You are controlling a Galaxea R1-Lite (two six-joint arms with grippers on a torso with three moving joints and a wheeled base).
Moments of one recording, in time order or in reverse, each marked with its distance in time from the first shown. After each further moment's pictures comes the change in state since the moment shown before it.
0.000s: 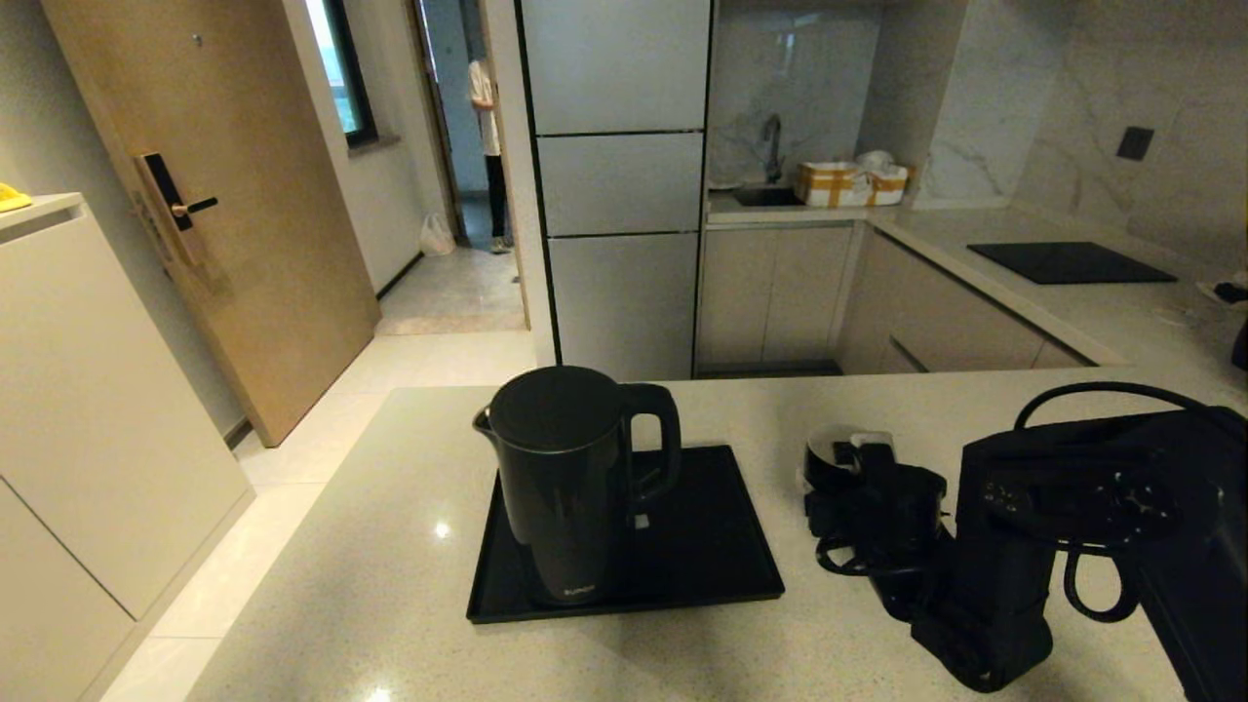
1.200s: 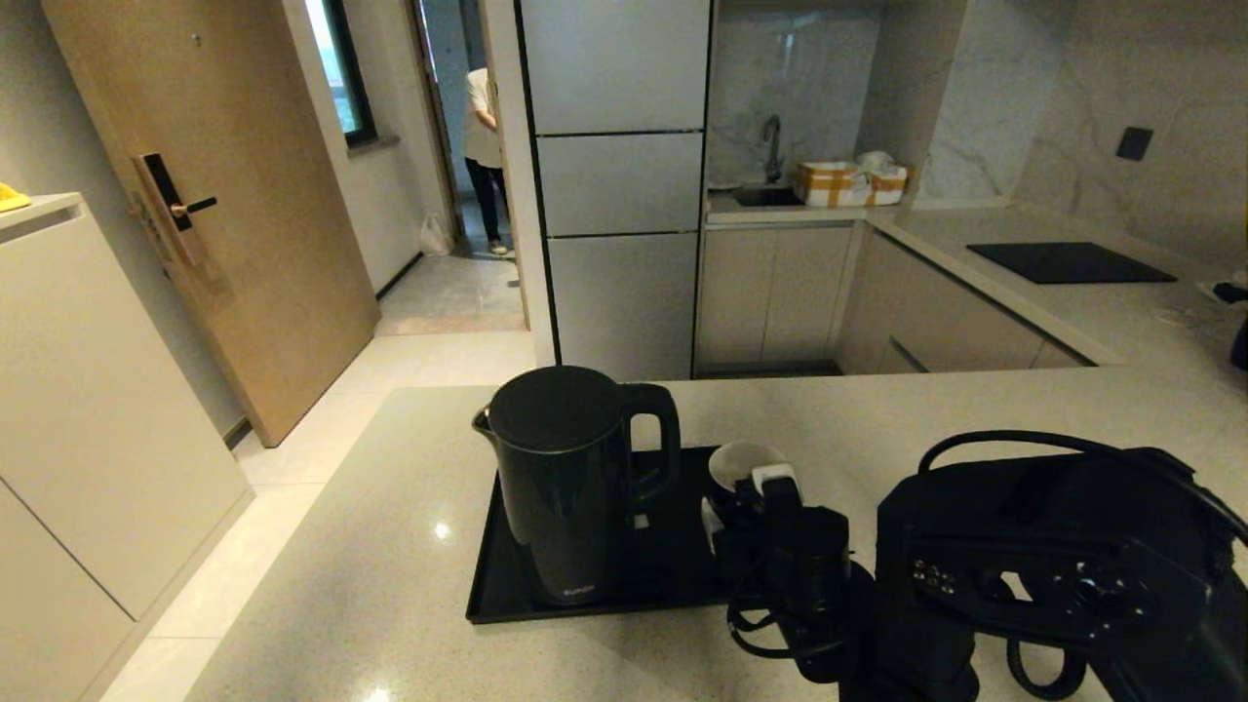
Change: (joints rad) left arm 0.000 0.000 0.000 0.000 0.000 0.000; right arm 0.317 0.006 -0.040 0.000 -0.106 0.011
